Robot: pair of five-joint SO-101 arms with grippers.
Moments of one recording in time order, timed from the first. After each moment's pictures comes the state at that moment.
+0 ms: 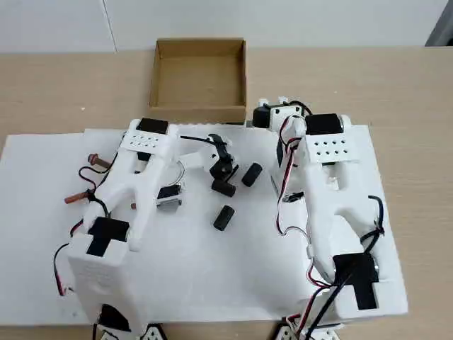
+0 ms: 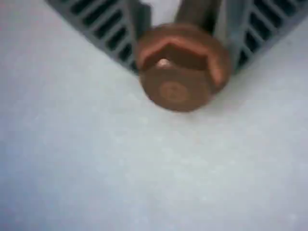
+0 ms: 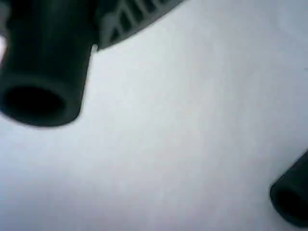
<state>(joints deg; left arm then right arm) 7.0 22.0 2.4 88.5 -57.4 -8.8 0.8 5.6 91.0 12.6</state>
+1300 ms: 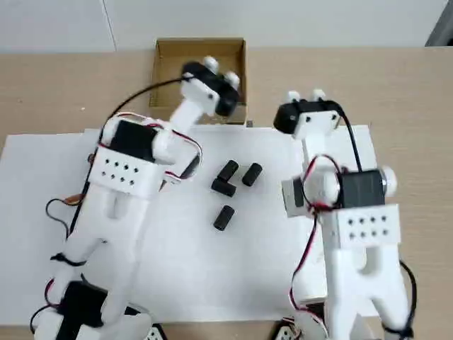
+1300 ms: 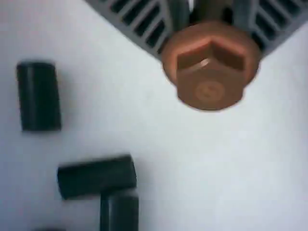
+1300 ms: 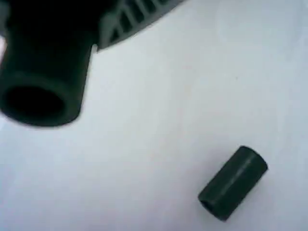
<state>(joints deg) 15.1 -11.3 -0.4 88.9 -10.6 -10.0 -35.8 17.7 96.5 0.7</state>
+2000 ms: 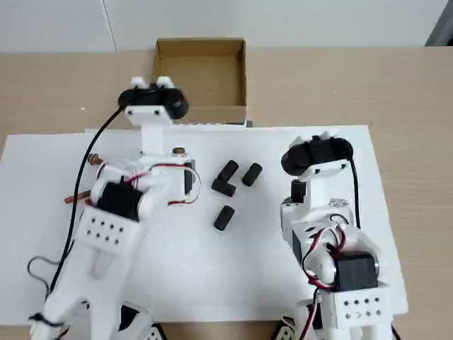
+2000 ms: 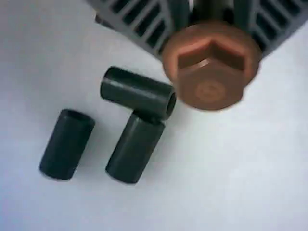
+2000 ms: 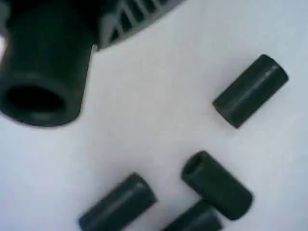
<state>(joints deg) 14.6 -37.3 37.6 61.2 22.2 -11.4 -69.3 56.1 69.2 -0.7</state>
